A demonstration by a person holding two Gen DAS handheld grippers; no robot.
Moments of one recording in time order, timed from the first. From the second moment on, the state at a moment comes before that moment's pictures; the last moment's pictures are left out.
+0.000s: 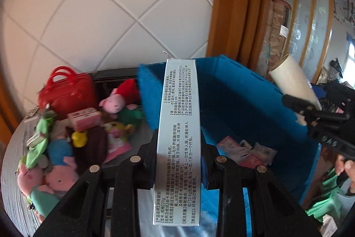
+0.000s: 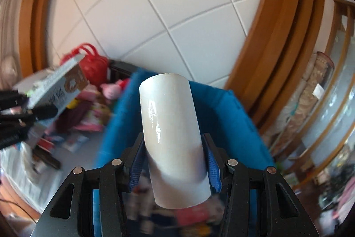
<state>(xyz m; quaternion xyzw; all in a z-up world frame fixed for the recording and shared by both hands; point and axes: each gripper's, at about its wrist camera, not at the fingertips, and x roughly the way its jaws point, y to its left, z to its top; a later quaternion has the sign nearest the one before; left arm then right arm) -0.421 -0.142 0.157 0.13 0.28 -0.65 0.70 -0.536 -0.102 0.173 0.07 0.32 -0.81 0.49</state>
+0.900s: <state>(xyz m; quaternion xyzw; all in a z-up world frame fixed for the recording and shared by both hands) -0.560 -0.364 -0.004 0.38 0.53 -0.50 0.57 -0.801 -0.191 0.001 0.43 0.50 -0.59 0.46</state>
